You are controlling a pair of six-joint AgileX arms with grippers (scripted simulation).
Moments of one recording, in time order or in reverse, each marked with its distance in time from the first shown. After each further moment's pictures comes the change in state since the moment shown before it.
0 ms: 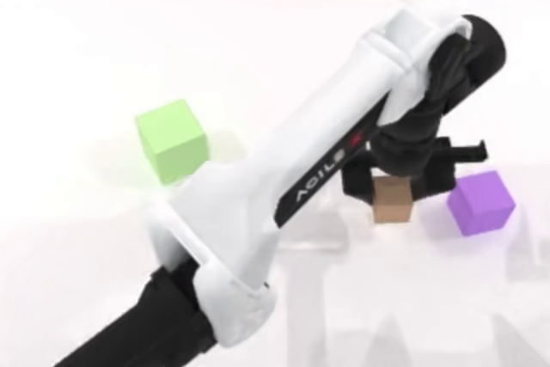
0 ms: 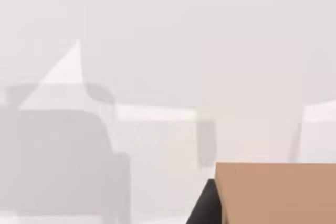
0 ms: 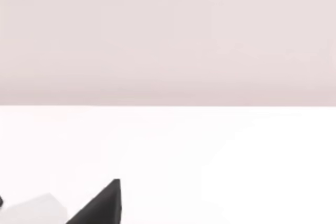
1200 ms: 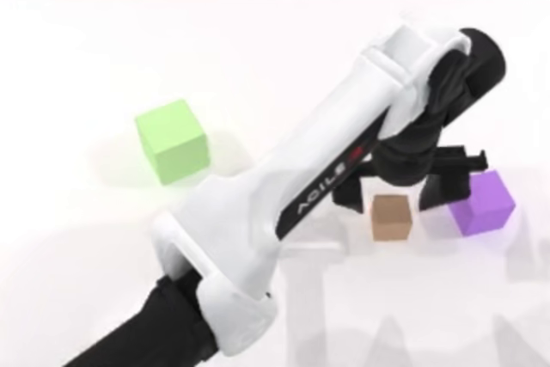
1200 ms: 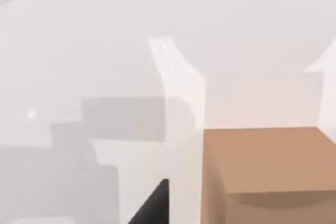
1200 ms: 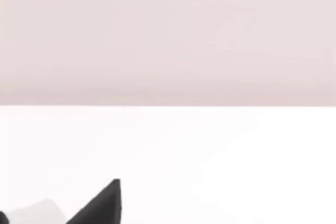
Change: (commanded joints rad) left arm 0.001 0.064 0.081 -0.026 0.000 0.002; right arm 0.000 0.000 0.000 0.000 0.000 0.000
